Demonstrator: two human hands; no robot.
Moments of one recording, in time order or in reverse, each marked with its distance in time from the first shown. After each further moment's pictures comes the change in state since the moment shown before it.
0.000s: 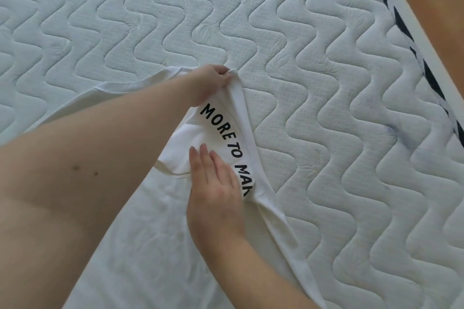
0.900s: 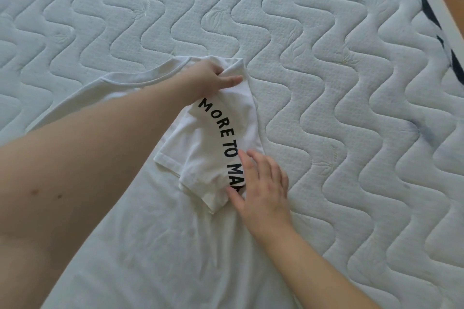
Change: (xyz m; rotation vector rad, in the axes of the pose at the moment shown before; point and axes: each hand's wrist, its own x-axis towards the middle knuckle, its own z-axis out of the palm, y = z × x) left_hand -0.012 -0.024 -0.018 0.270 0.032 0.092; right_hand -0.005 0.075 0.020 -0.123 0.005 0.041
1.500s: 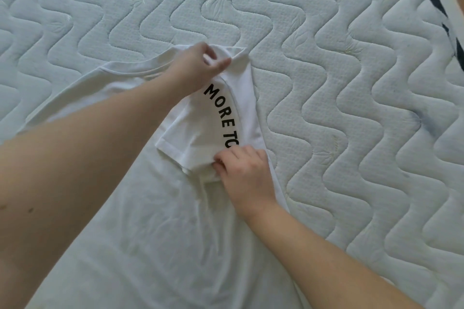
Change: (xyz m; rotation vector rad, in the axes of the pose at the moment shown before) left_hand -0.018 -0.012 -0.007 -0.033 0.154 0.003; right_hand 0.021 -0.020 0.013 0.093 0.074 -0.169
